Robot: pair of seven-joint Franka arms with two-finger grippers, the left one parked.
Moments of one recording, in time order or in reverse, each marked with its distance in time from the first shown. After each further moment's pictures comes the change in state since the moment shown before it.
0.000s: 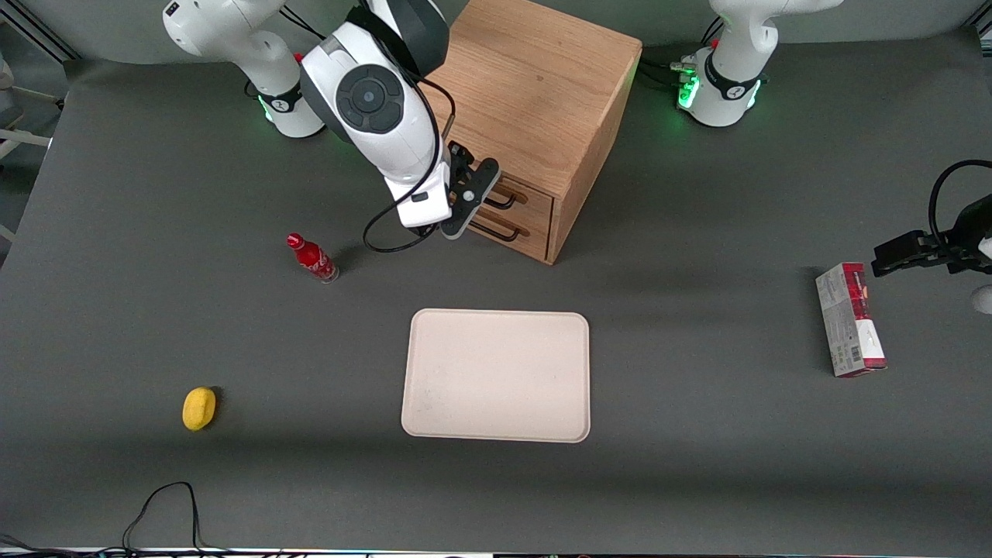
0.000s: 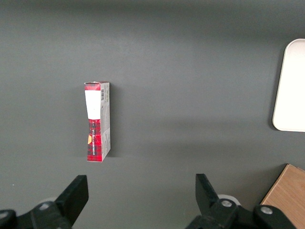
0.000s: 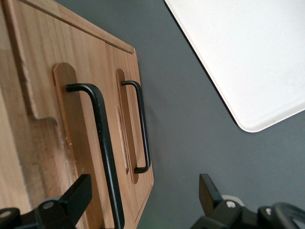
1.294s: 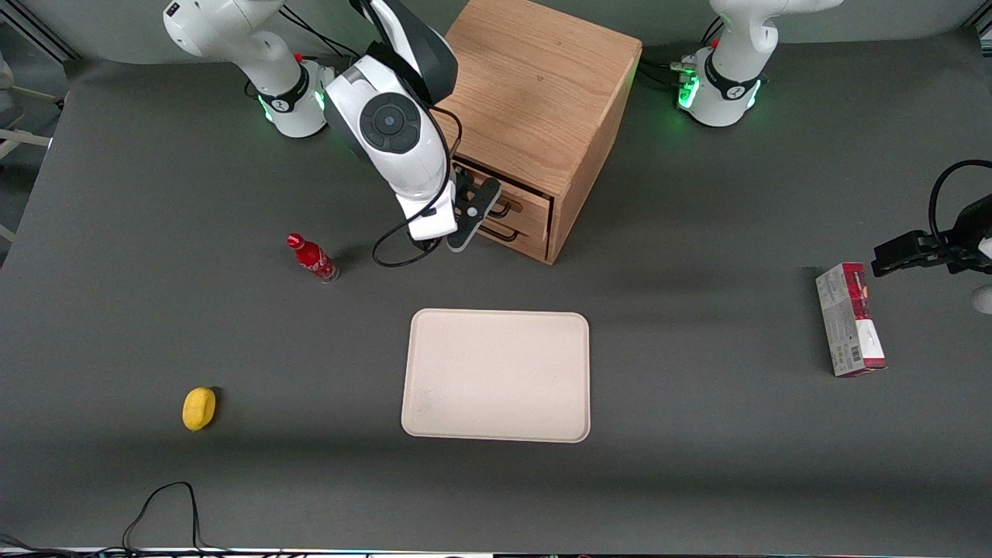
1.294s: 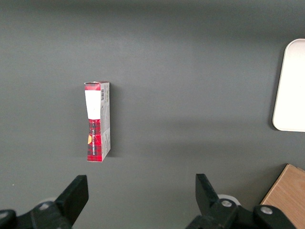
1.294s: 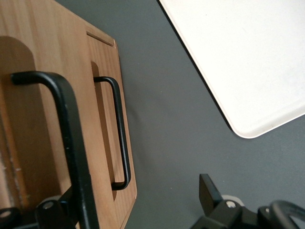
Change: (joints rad) arm 0.009 0.010 -0.007 -0.128 -0.049 0.158 -0.011
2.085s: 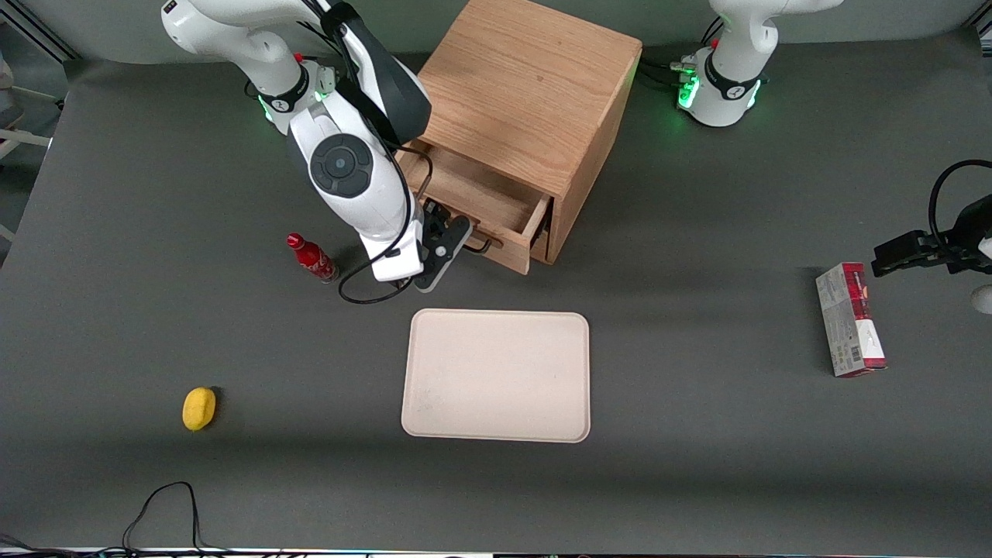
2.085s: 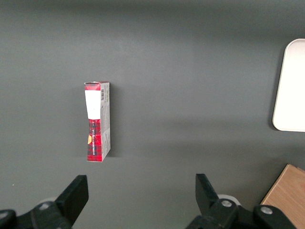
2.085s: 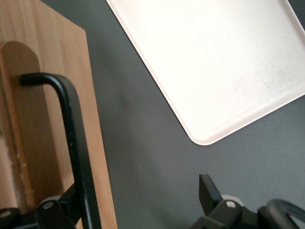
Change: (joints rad) arm -0.109 0.077 -0.004 0.110 0.000 -0.003 -0.095
